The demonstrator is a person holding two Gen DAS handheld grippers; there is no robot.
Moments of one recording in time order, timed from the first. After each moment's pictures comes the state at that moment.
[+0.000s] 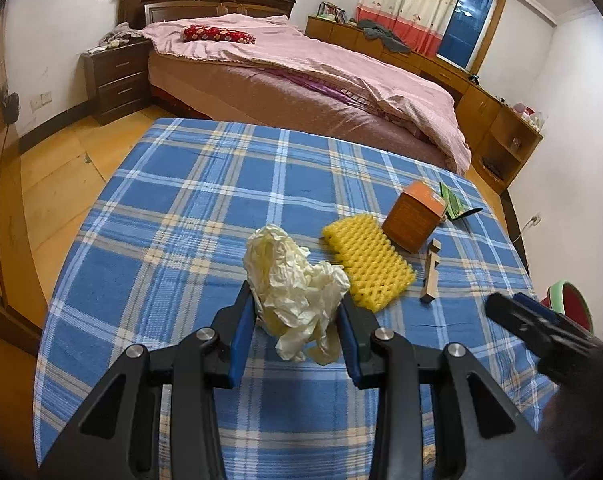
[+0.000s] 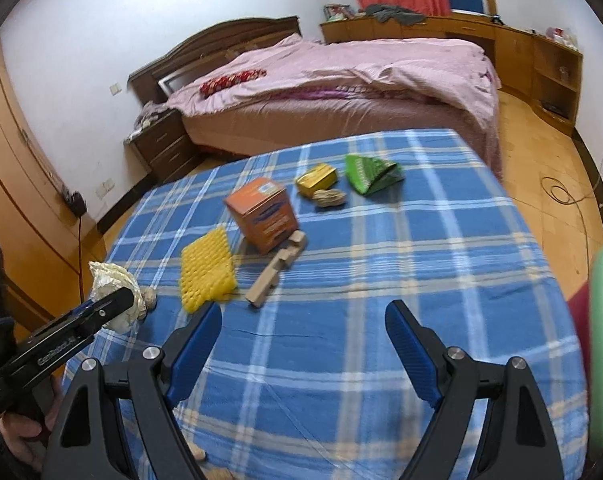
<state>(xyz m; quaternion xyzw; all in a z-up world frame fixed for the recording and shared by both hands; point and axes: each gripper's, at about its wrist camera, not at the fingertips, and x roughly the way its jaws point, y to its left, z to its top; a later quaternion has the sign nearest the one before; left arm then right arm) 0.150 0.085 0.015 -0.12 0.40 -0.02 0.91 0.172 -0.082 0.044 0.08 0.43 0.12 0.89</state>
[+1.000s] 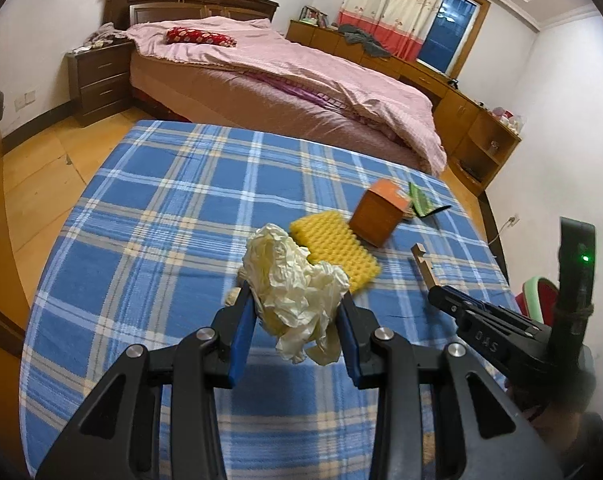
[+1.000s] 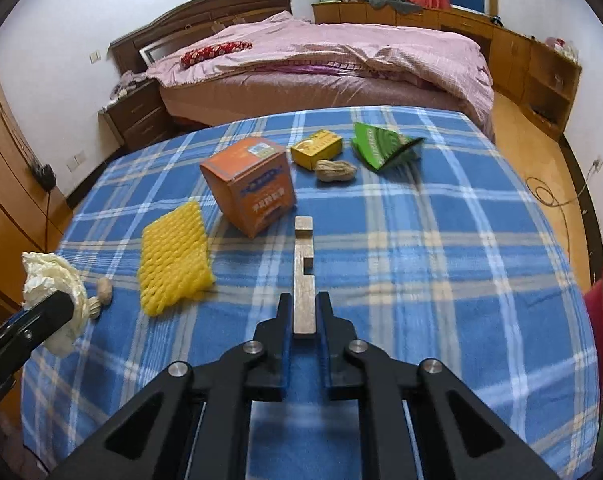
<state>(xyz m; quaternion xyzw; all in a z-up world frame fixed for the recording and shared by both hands) 0.135 0.073 0.024 -0.14 0.39 -0.07 0.91 0.187 -0.069 0.019 0.05 0.45 0.07 0.89</state>
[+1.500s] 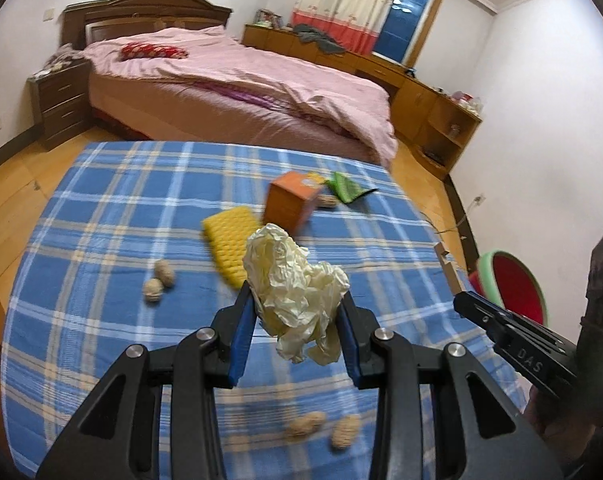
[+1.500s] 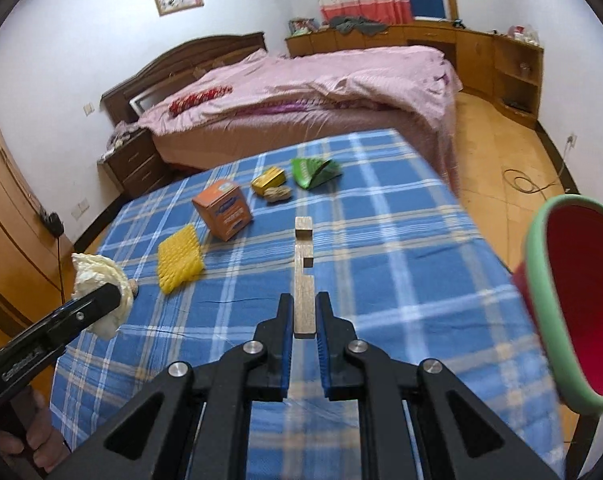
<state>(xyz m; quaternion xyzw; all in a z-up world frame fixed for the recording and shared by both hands) 0.111 0.014 0.051 -0.11 0.38 -0.14 0.91 0.101 -0.136 0.068 0.10 0.39 0.04 0.91</state>
